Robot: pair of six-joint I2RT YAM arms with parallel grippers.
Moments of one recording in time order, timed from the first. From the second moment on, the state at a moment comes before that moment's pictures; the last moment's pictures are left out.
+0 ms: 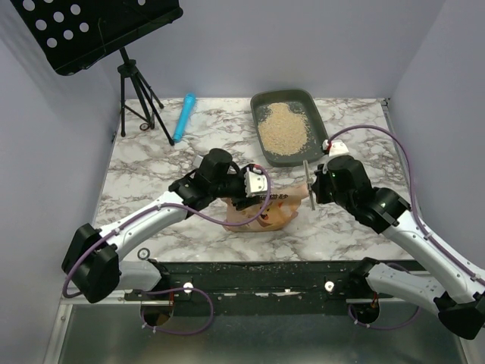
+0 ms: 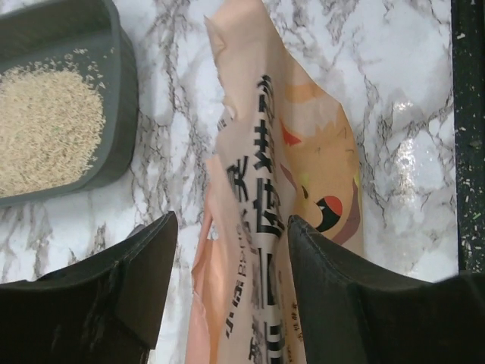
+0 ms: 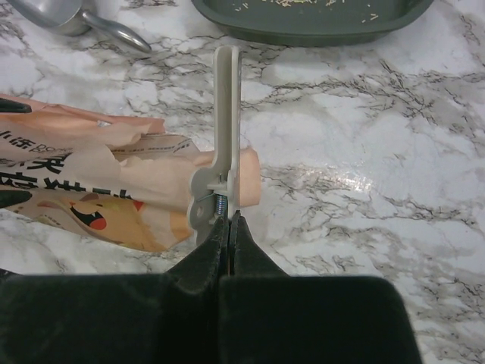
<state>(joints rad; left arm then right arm) -0.74 1.30 0.90 -0.15 0.55 0.59 0.69 0.94 0.98 -0.70 0.31 0.31</state>
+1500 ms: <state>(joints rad) -0.46 1.00 0.74 0.91 0.78 -1.02 0.69 0.95 1.25 -0.38 -0.59 0.26</state>
